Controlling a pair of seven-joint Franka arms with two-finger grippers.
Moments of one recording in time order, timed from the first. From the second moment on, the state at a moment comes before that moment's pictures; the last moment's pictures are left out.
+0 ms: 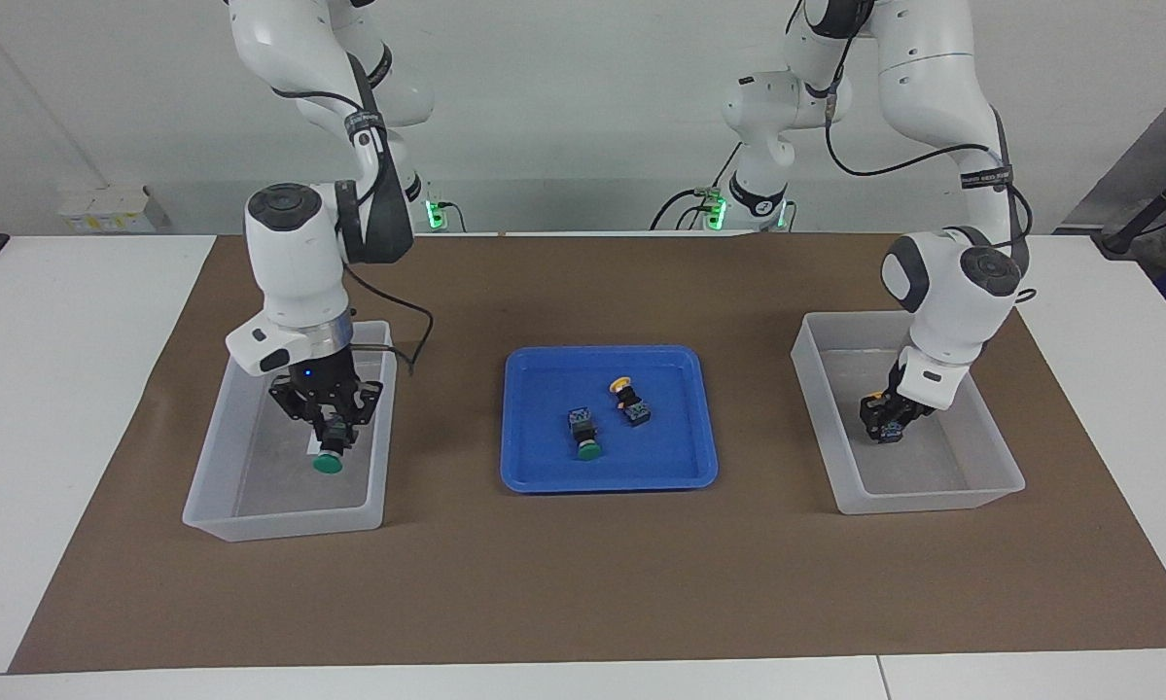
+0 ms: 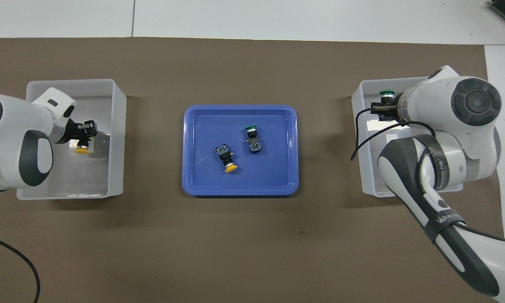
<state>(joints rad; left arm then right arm) 0.04 0.29 -0.01 -2.02 0.02 2.44 -0.14 -0.01 0.21 0.09 -1.91 -0.21 2.36 0.24</state>
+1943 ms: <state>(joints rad) -0.46 0.21 -0.04 -1.95 0.02 2.30 -1.03 0.20 0.25 0.11 -1.88 -0.10 2.45 0.33</state>
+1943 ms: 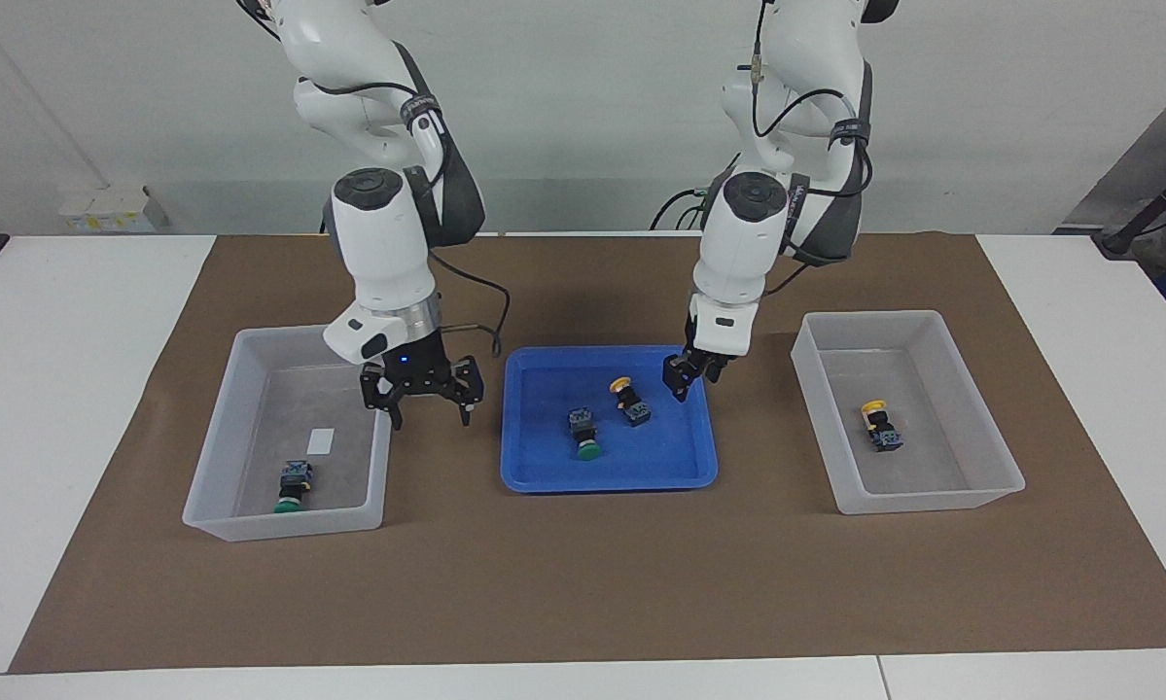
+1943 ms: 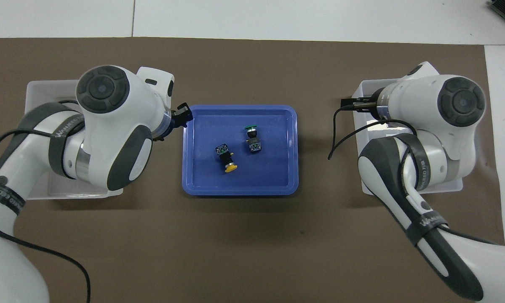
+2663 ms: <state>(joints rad) -0.57 0.32 -0.04 -2.05 -0.03 2.61 -1.14 0.38 0.34 0.11 -1.90 -0.10 2.54 0.33</state>
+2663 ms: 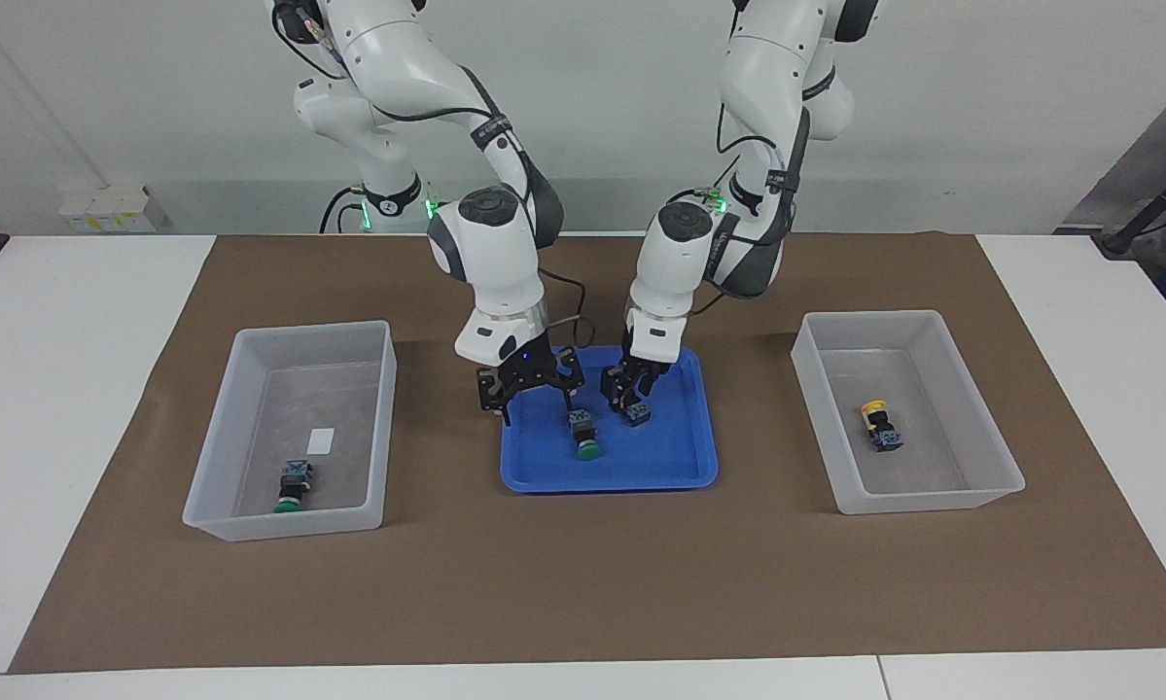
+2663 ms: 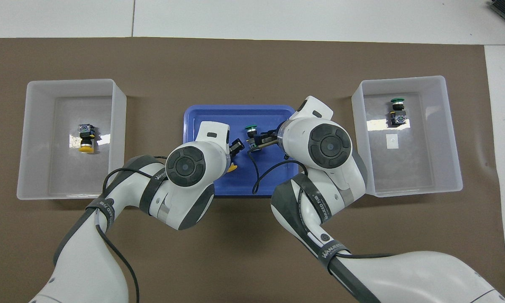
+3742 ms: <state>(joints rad) -0.54 0.33 -0.02 -1.99 -0.03 2.57 -1.13 0.39 0.37 0.12 -1.90 -0.09 2.59 0.33</state>
